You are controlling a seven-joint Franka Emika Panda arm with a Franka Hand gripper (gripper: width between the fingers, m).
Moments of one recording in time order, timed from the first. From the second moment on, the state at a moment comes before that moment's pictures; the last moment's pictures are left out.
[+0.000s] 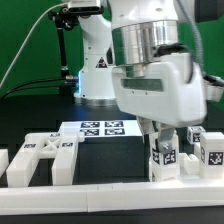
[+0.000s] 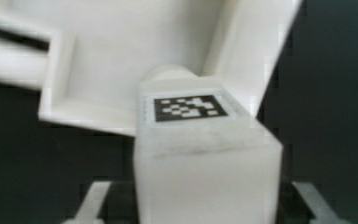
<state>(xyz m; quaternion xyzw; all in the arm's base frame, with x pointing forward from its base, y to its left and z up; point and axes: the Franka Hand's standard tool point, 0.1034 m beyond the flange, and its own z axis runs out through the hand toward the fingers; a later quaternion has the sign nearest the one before) 0.651 0.036 0.075 -0.78 0.62 -0.02 0.09</state>
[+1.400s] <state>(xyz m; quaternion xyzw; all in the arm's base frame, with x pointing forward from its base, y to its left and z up) 0.649 0.060 0.072 -0.98 0.19 -0.06 0.02</state>
